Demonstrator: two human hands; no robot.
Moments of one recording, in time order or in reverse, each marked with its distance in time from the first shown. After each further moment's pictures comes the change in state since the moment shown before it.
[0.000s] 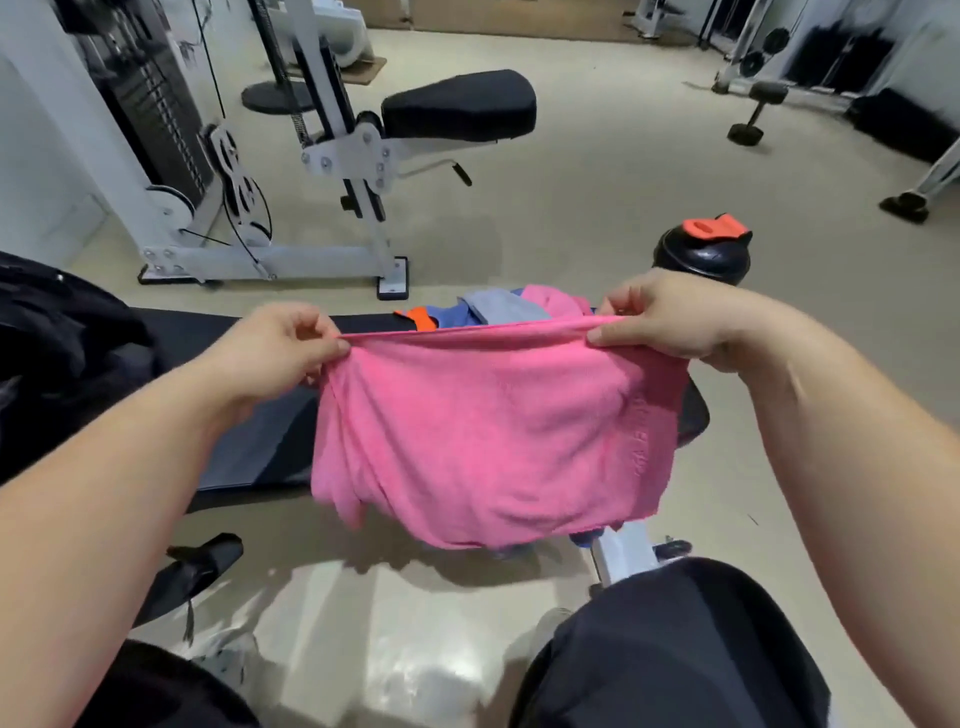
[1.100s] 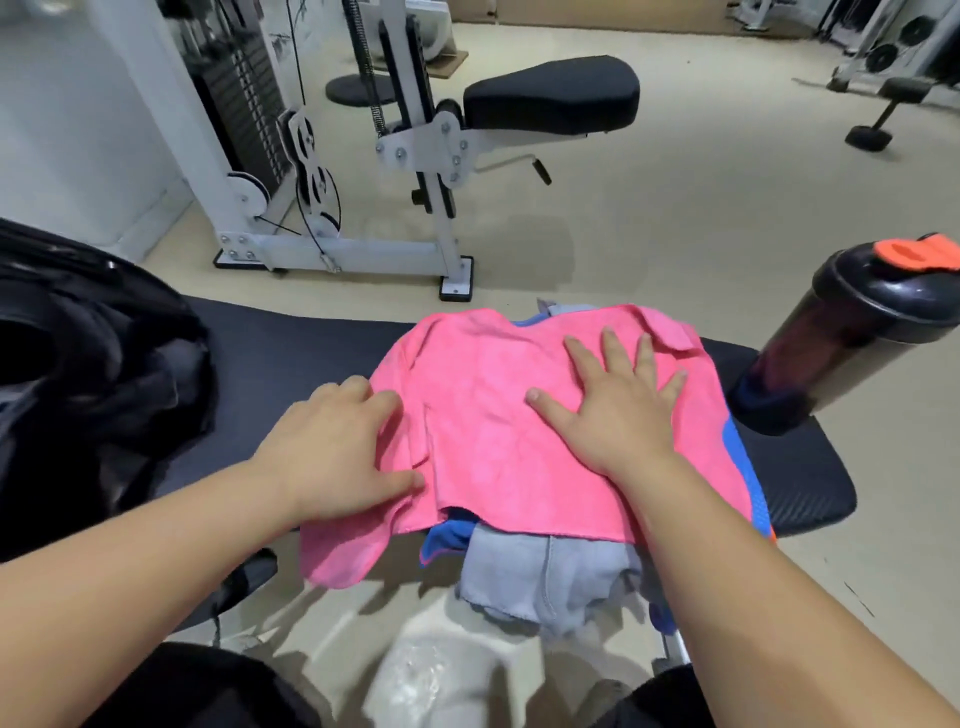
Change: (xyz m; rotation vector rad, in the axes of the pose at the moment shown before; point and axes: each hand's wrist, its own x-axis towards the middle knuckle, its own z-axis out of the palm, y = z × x) left_hand -0.013 -0.044 0.024 1.039 -0.162 -0.046; right_hand 0.123 0.013 0.172 -0.400 0.330 0.074
